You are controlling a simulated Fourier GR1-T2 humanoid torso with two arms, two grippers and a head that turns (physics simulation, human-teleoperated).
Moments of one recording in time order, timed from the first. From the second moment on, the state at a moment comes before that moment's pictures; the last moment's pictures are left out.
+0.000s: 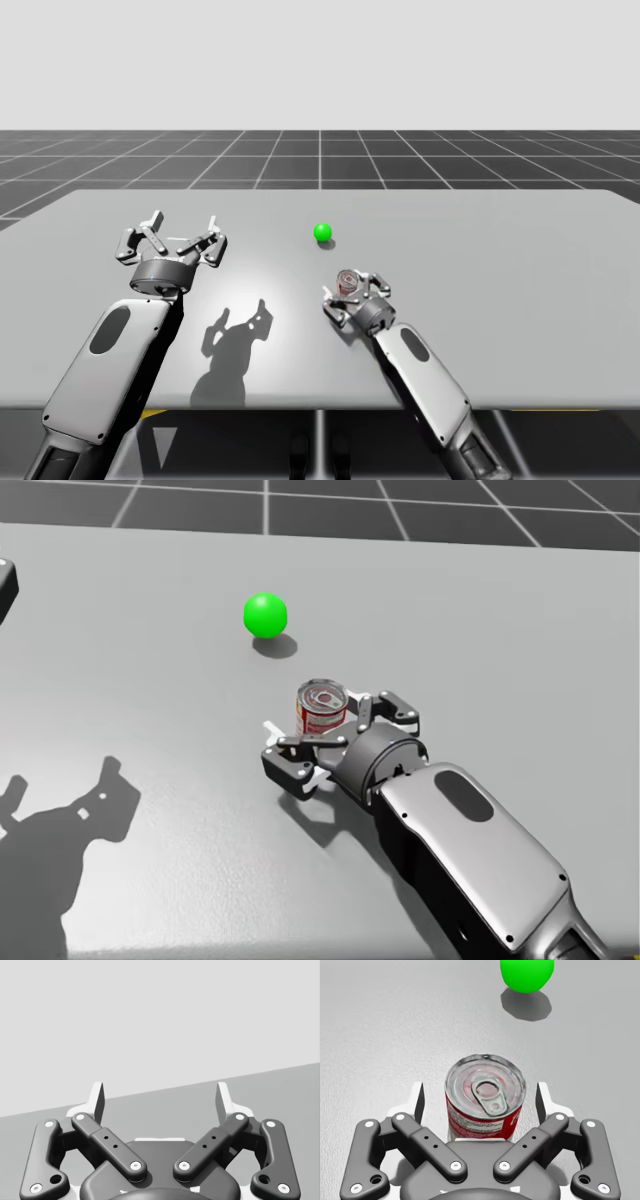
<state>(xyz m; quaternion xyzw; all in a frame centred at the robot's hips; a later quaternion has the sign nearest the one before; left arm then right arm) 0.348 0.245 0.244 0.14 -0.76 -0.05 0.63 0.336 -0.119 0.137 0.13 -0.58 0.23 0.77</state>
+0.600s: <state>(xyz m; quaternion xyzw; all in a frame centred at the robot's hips) 0.348 0.244 0.243 0.14 -0.76 -0.05 0.63 0.333 -0.119 0.136 0.15 -0.57 0.23 0.77</state>
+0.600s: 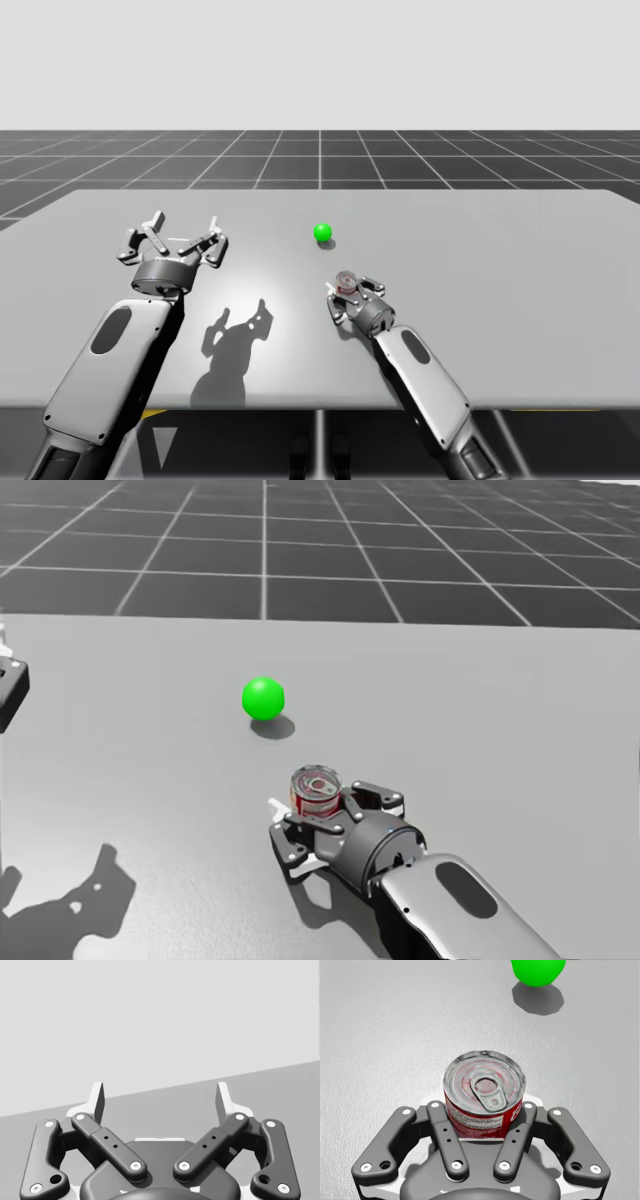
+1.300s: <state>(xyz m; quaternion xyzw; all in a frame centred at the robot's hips) 0.346 0.241 0.241 0.14 -0.76 -0.06 0.63 0.316 -0.128 0.157 0.17 -0.60 0.22 0.75</state>
